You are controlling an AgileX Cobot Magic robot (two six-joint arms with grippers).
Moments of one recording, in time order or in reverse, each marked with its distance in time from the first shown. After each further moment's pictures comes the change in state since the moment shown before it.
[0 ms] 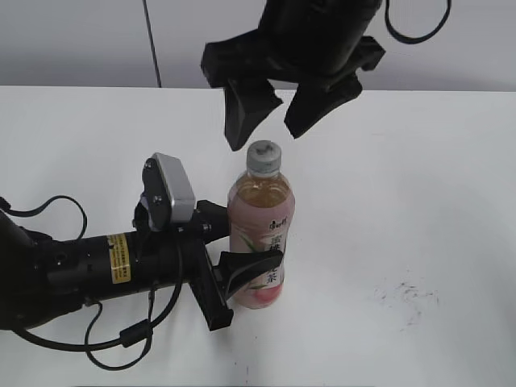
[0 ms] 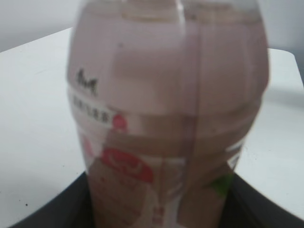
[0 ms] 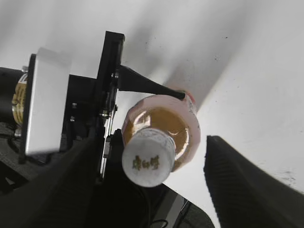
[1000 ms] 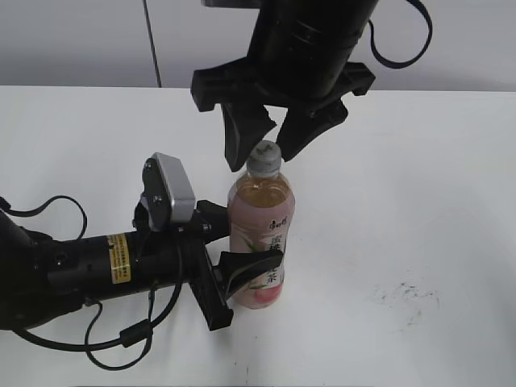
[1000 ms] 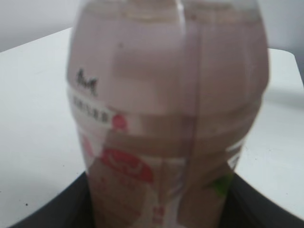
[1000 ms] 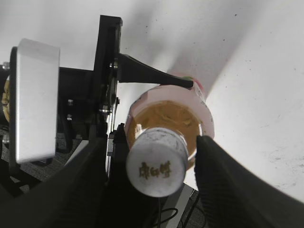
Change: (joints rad) left arm 0.000 0.000 0.000 0.000 0.000 0.000; right arm 0.020 0.023 0.022 0.001 0.002 0.062
